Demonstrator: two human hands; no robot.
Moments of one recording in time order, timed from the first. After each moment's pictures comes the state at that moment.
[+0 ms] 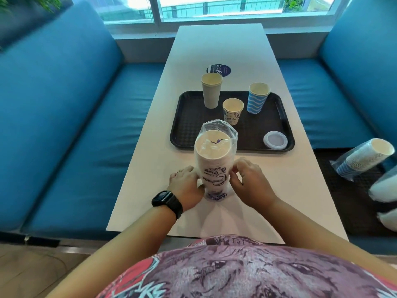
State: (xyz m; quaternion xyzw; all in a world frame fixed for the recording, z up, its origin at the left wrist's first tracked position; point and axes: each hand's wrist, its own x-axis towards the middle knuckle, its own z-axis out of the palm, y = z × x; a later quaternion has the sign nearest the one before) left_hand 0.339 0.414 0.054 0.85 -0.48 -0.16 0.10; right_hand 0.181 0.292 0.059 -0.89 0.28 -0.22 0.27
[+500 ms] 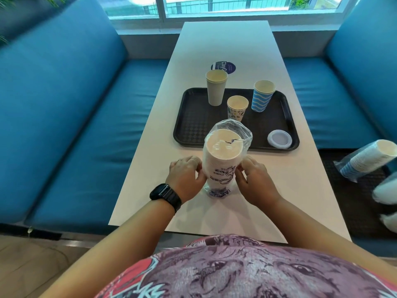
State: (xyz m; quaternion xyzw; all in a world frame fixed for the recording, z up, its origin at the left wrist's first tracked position) left_hand 0.347 0.416 0.067 0.84 -0.48 -0.11 0.22; right_hand 0.181 0.291 0.055 -0.90 0.30 -0.22 0.25
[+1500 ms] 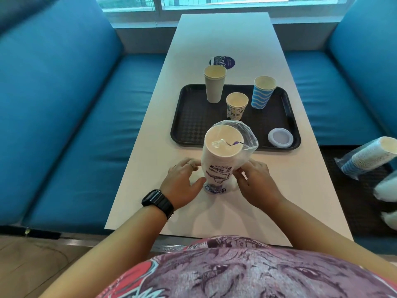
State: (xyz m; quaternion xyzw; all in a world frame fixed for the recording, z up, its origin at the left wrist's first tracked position) left_hand 0.355 0.426 0.054 0.80 -0.50 -0.16 0.30; right_hand 0.180 0.283 0.048 -0.91 0.30 -0.16 0.24
